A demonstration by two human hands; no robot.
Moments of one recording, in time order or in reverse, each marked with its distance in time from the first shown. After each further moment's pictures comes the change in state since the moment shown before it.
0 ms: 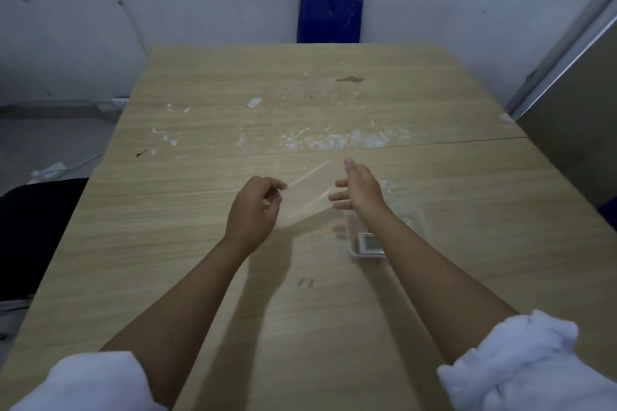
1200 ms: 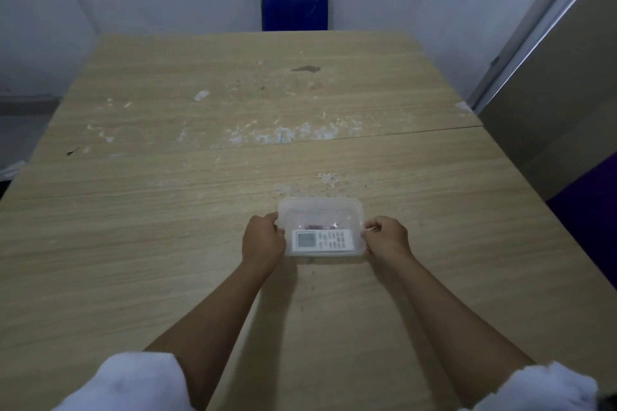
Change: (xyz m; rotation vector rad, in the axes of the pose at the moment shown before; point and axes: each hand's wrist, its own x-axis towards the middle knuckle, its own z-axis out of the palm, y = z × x) left_hand -0.022 0.073 0.148 0.157 -0.186 -0.444; right_hand 0.010 0.108 -0.166 -0.392 0.217 0.128
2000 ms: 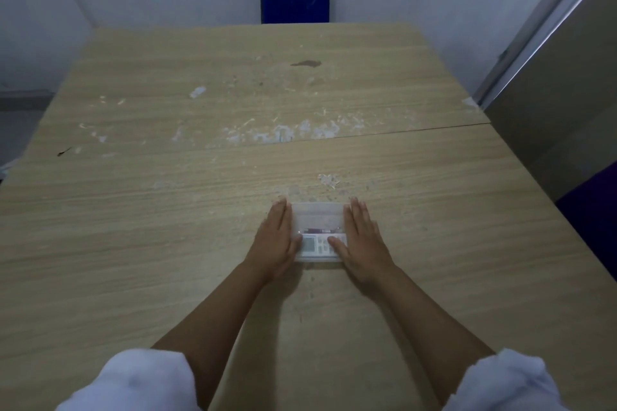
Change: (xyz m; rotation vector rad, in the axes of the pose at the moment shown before) left_hand 0.011 -0.011 0.016 0.246 -0.292 0.321; right_hand 0.002 0.012 0.027 -0.615 -0.275 -0.535
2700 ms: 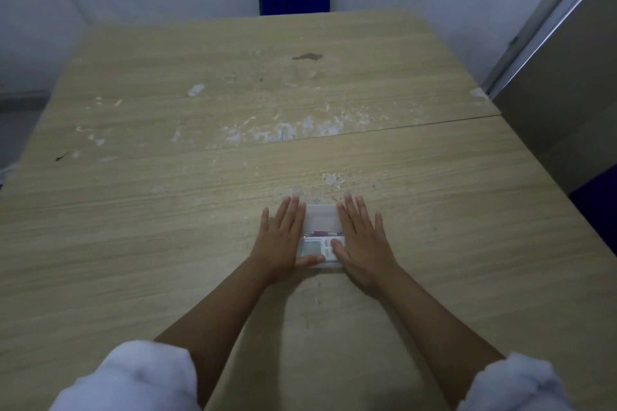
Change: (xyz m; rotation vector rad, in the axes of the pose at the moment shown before) left_hand 0.021 -0.009 0.002 0.378 -0.128 0.111; right_hand 0.014 0.001 0.010 -0.201 0.069 -0.099
